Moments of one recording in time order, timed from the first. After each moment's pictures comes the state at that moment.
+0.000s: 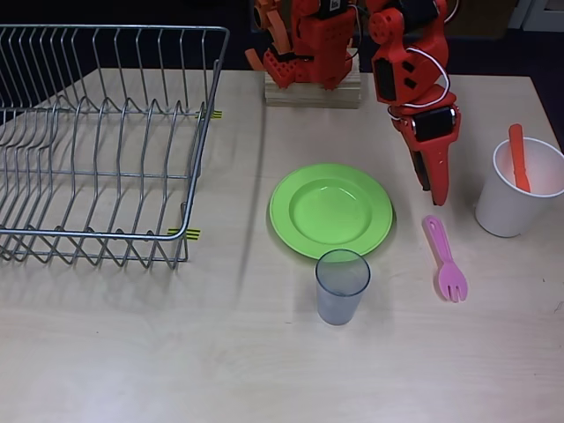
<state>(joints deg) -38.1 102.7 139.0 27.7 18.6</state>
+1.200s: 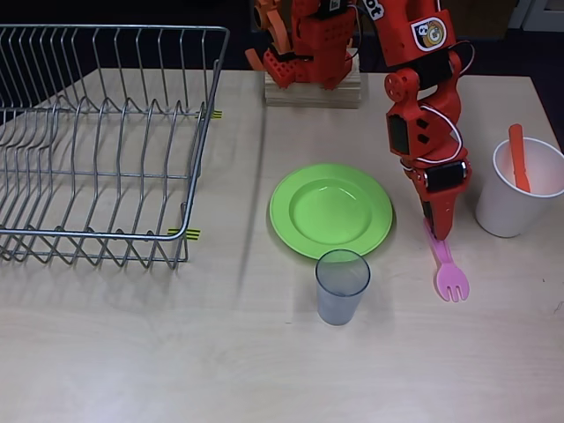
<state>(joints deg) -37.3 76.7 124.2 17.7 18.0</state>
